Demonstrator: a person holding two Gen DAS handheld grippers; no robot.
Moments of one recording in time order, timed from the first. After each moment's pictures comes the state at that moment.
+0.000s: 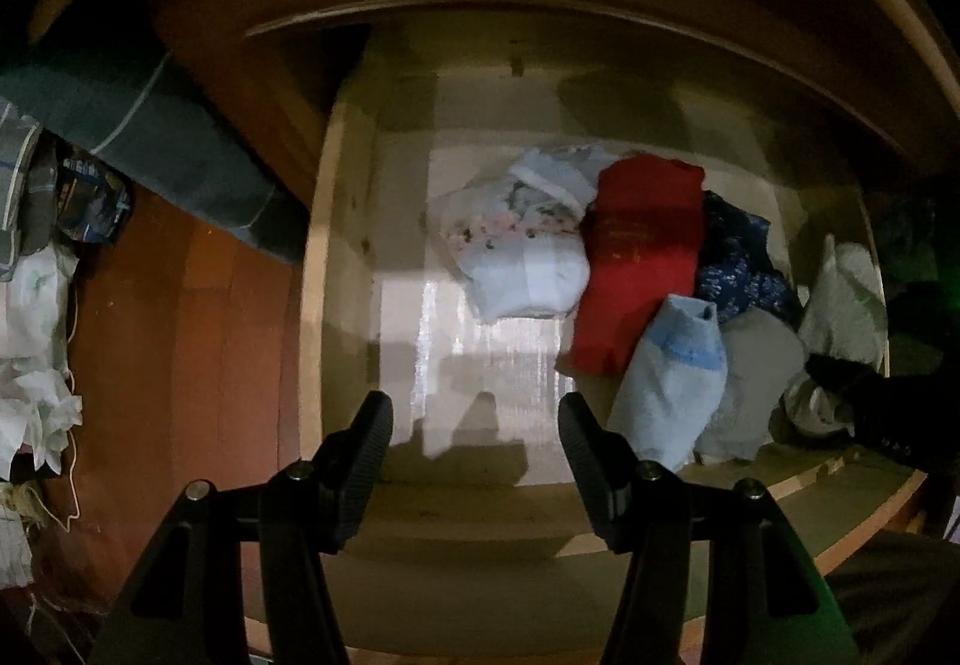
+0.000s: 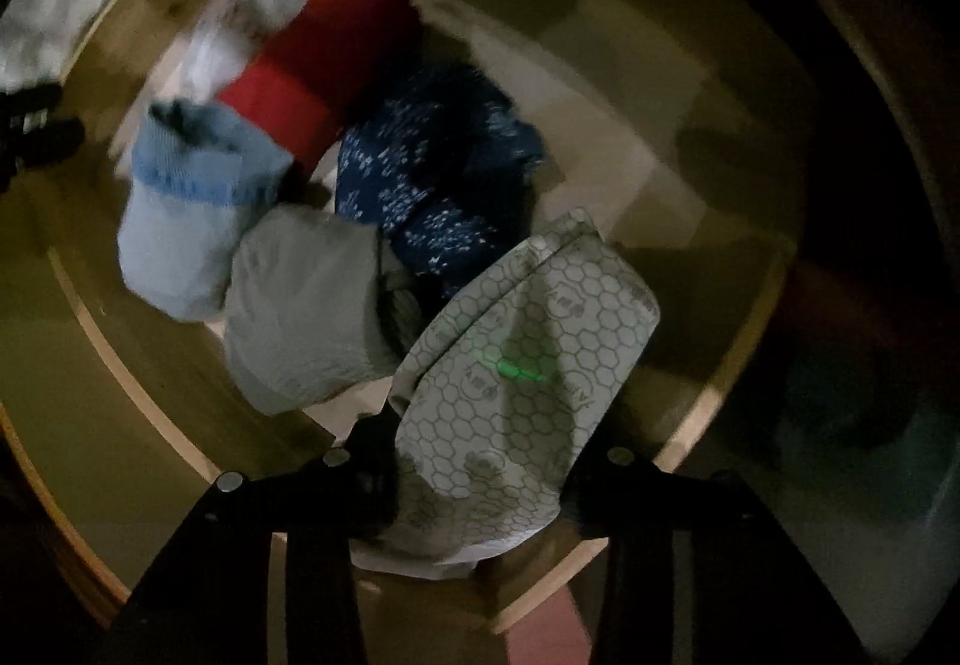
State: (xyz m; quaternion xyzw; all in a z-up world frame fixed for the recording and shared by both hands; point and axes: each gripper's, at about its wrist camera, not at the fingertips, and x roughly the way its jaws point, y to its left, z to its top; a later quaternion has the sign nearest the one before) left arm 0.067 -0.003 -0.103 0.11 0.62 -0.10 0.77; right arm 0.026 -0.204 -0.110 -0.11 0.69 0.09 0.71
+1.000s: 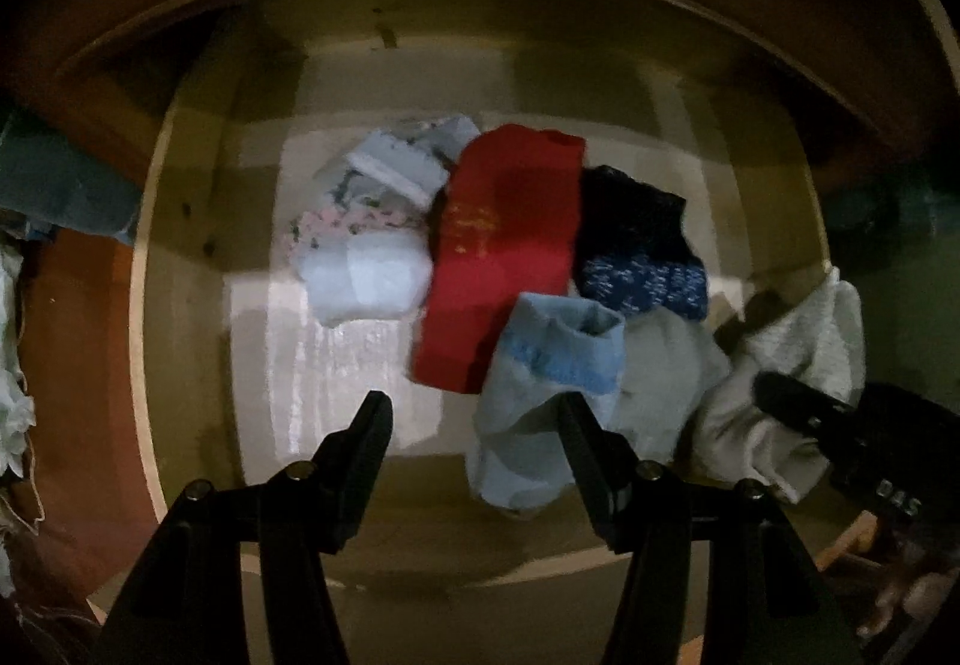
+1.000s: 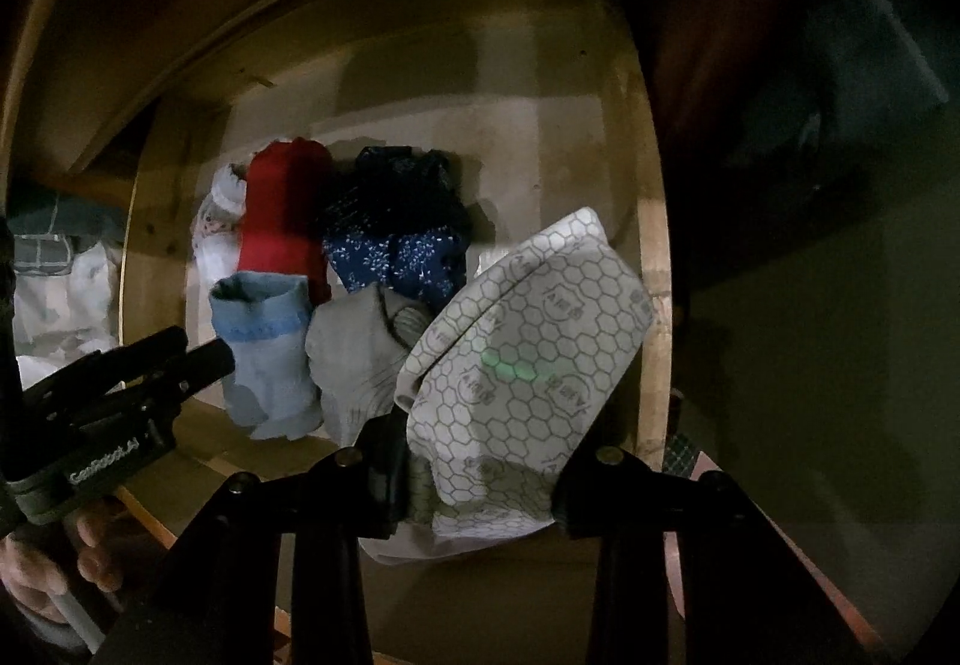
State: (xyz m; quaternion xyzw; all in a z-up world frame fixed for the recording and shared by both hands) left arm 0.069 -0.064 -0.122 0.07 0.65 -0.15 0.74; right arm -0.006 -0.269 -0.111 0.19 0.64 0.00 0.74
